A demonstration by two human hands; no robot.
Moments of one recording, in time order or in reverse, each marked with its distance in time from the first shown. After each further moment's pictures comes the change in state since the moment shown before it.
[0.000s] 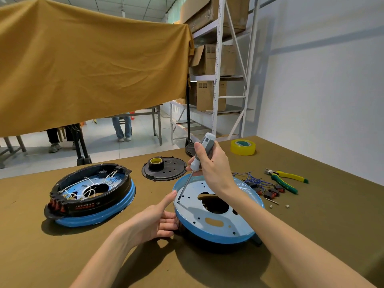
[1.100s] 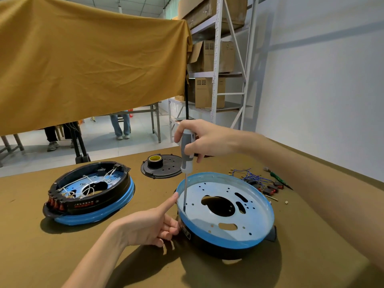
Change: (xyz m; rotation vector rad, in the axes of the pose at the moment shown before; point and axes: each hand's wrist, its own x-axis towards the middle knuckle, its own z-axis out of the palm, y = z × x) left_hand -0.027 0.005 -0.011 0.205 -0.338 -0.097; right_hand 0.048 -0.099 -0.017 -0.619 -0.728 0.041
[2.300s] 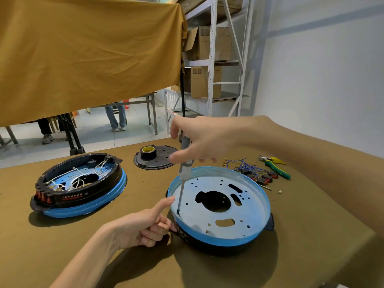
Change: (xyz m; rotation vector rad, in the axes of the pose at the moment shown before) left_hand -0.006 -0.011 0.019 0.018 -0.002 0.001; right_hand -0.029 -0.017 -0.002 -0.376 -0.148 0.089
